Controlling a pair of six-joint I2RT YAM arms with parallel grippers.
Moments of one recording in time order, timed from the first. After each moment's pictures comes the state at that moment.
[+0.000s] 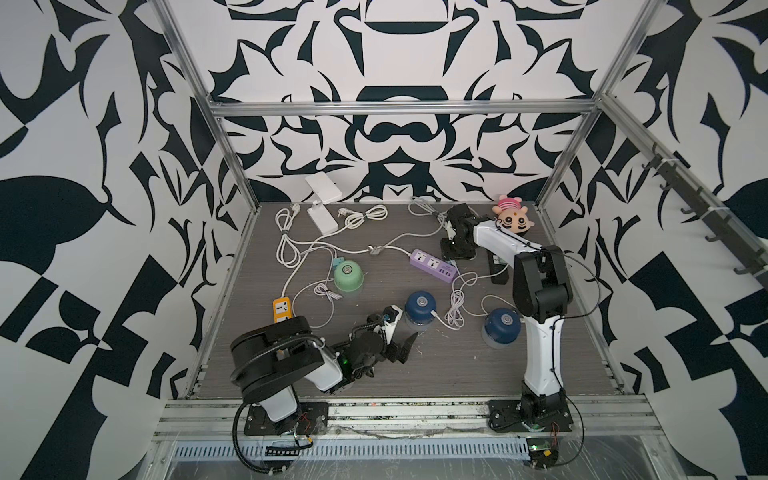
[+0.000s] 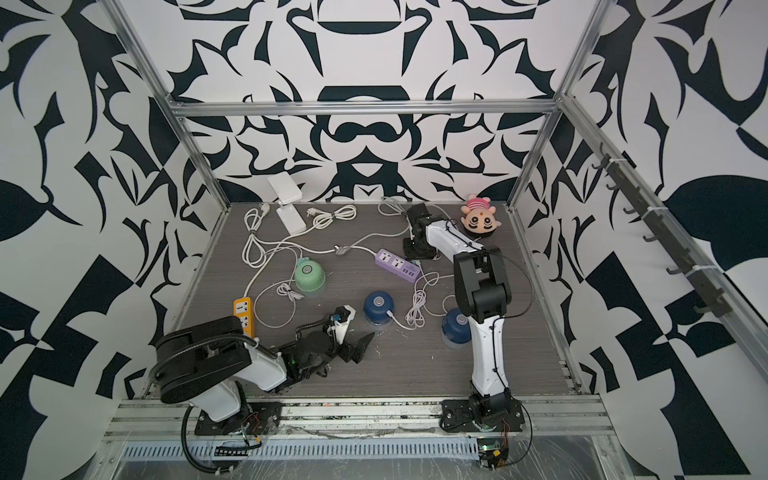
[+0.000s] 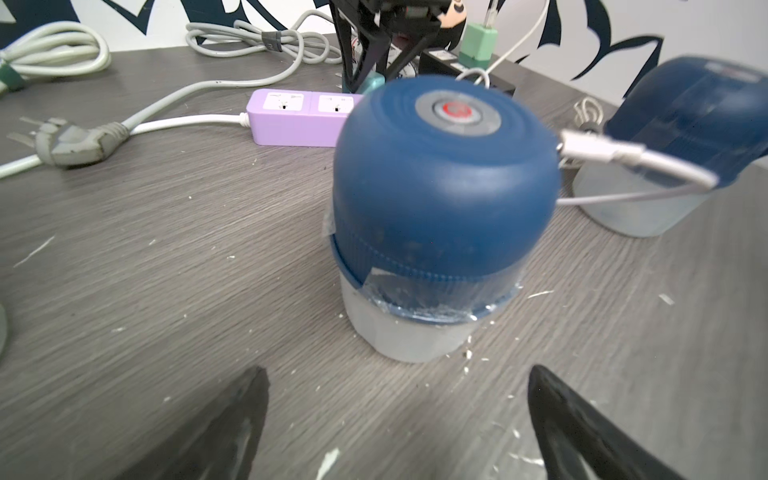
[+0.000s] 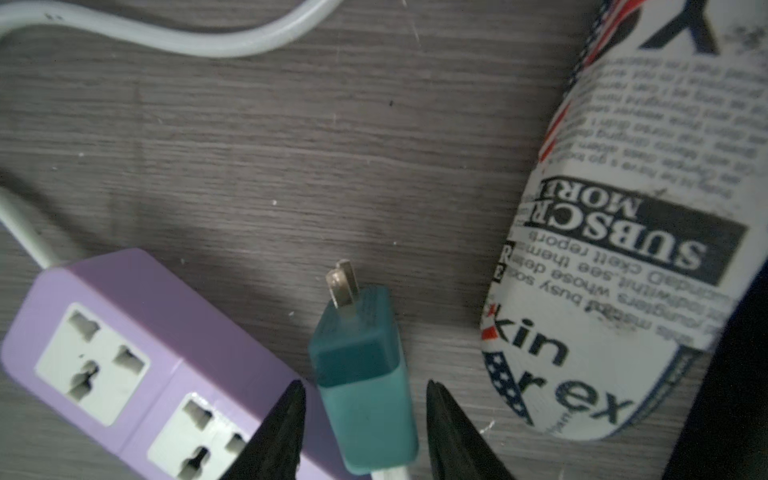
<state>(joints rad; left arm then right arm) -1.12 1.62 0.24 1.04 -0.30 -0.26 0.29 2.15 1.70 -0.77 -0.01 0.21</state>
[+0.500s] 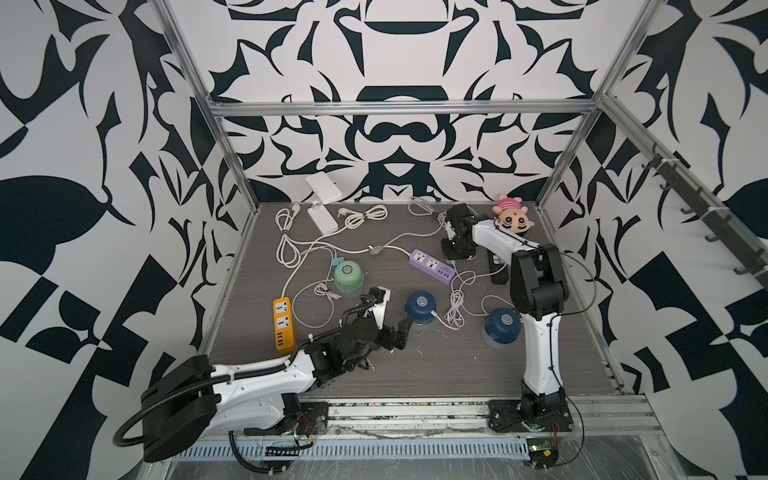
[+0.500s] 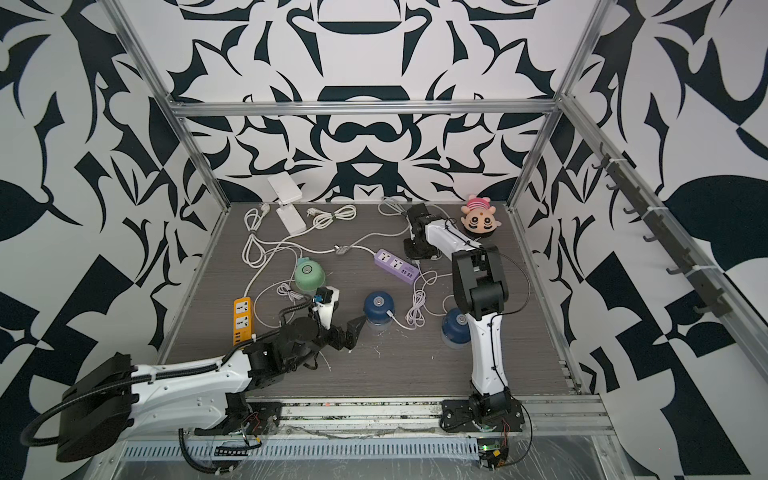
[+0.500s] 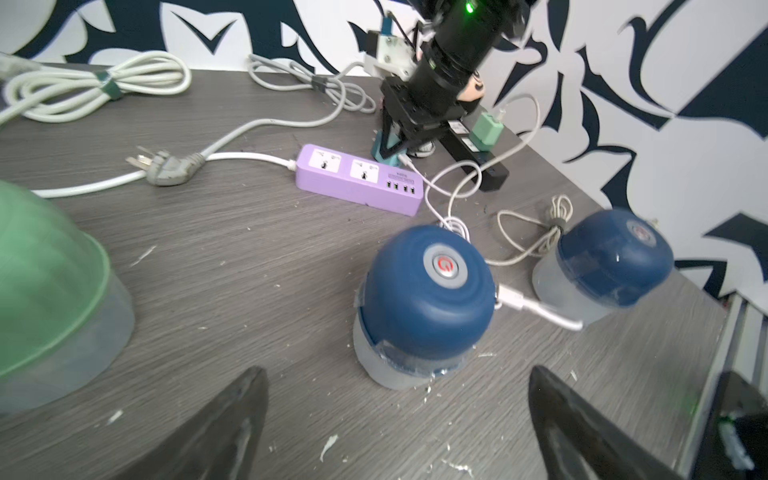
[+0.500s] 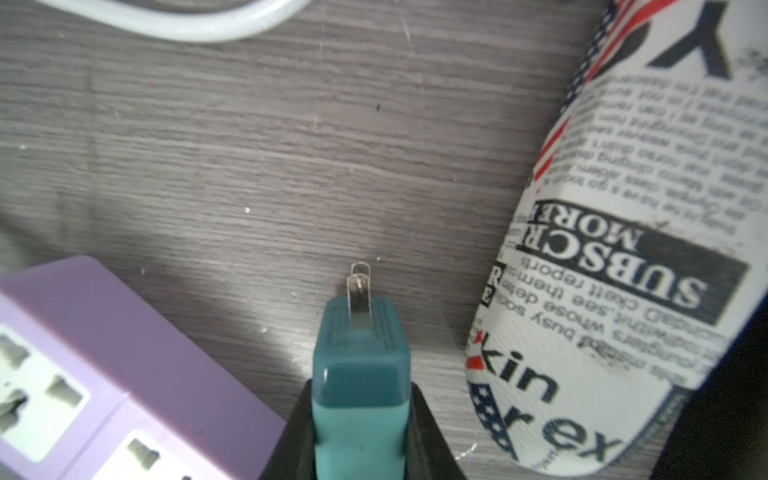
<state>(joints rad) -1.08 1.08 0.44 0.27 -0.36 -0.45 0.28 2.18 1.73 -0.78 0.01 0.16</state>
